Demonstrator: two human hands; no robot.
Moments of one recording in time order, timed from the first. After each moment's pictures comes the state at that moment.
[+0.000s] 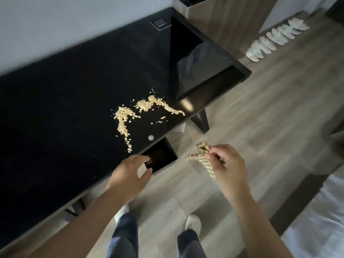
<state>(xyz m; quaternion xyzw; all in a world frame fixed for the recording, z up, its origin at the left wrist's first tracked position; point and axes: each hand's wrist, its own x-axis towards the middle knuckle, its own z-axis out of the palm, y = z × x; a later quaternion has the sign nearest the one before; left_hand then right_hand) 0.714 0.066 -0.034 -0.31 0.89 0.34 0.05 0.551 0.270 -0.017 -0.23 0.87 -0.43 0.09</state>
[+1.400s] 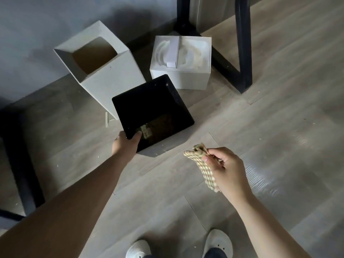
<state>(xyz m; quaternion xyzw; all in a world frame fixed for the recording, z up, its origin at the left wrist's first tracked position) 0.651 0.018 -0.568 -0.62 0.68 0.40 0.02 0.534 0.269 -0.534 -0.19 0.83 -0.46 0.24</state>
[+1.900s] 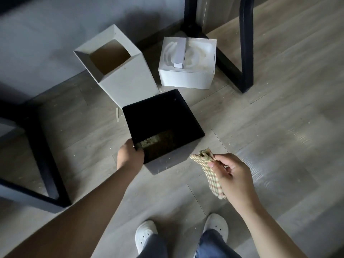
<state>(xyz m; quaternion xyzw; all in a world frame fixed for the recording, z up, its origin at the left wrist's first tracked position) 0.699 0.060 -0.493 -0.58 0.74 0.34 0.02 0.567 0.294 -0.460 -0.17 0.84 -0.45 0.26</state>
